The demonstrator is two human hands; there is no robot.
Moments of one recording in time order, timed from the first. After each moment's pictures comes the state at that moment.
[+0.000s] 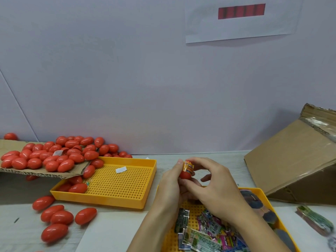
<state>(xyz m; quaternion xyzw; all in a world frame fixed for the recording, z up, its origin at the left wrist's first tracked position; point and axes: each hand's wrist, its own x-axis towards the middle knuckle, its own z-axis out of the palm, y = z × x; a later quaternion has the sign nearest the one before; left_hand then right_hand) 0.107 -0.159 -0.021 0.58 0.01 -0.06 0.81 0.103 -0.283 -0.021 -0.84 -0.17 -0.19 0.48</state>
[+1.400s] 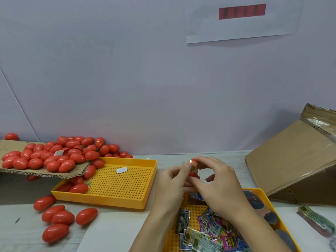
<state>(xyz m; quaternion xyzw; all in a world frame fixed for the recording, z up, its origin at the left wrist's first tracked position) 0.112 -0.157 -0.026 0.65 -0.04 0.03 0.76 0.109 -0.287 -0.026 -0.85 -0.14 -0.21 0.46</state>
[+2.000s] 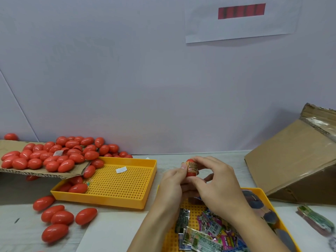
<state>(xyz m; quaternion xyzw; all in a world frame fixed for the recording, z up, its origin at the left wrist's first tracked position) 0.108 -0.158 -0.023 0.62 -0.04 -0.04 0.78 0.110 -0.285 -0.027 -0.83 -0.16 -0.22 0.48</state>
